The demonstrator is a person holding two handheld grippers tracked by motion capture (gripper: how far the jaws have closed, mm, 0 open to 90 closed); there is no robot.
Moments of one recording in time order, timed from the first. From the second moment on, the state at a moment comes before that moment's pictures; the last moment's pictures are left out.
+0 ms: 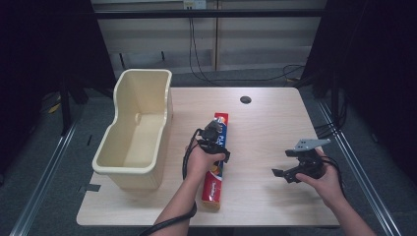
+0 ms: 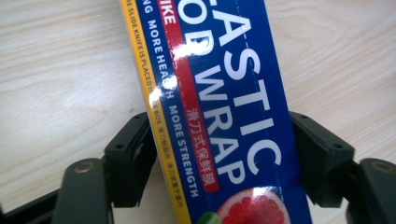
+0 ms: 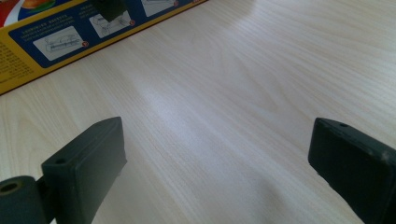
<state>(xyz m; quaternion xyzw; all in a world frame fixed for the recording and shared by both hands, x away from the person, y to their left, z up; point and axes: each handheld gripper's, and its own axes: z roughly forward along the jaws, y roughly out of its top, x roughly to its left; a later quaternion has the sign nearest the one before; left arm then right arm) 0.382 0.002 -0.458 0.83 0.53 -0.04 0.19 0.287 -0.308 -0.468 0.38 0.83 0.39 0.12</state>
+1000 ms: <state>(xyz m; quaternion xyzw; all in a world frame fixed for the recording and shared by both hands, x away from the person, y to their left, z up) 0.390 0.020 -0.417 0.85 0.51 -0.04 0.13 0.288 -0.309 -0.466 0.38 0.83 0.40 0.12</state>
